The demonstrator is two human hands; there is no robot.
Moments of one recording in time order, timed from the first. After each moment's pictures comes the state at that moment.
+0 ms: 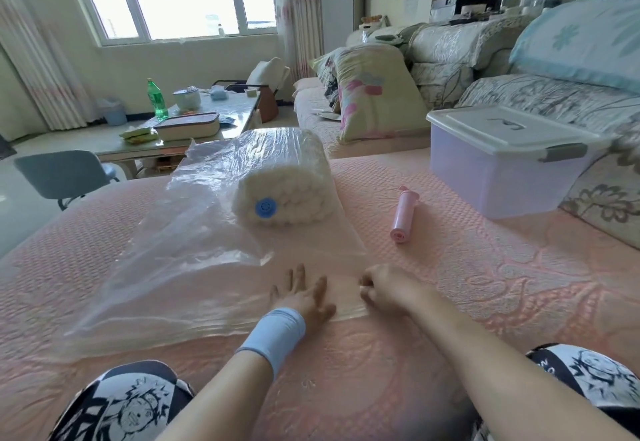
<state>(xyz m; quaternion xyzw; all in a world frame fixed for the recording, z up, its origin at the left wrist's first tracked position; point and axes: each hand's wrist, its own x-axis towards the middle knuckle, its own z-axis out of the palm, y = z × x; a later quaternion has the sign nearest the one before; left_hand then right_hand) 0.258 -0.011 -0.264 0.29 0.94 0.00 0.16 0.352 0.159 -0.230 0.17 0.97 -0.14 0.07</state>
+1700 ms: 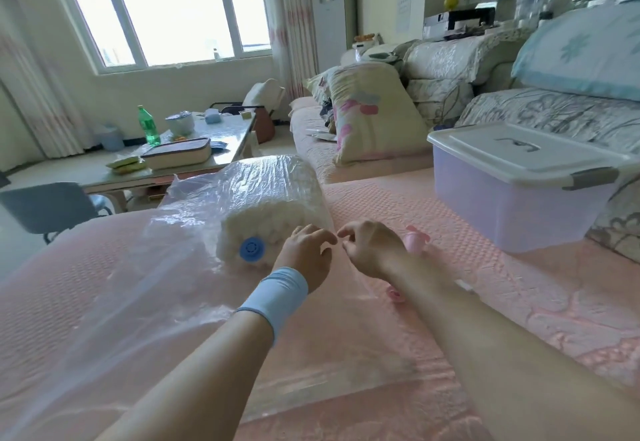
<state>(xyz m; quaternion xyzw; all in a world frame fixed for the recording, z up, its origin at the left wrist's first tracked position) 0.173 0.073 -0.175 0.41 0.87 0.25 -0.12 0.258 0.206 -0.151 0.17 0.95 -0.23 -0.12</state>
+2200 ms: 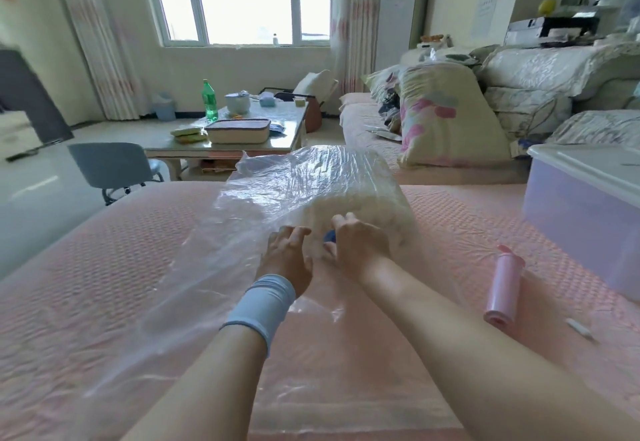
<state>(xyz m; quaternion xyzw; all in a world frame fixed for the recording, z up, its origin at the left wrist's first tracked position) 0.084 -0.074 -0.200 0.23 0.94 0.25 -0.10 0.119 0.065 -0.179 0.10 0.98 -0.04 -0.16</state>
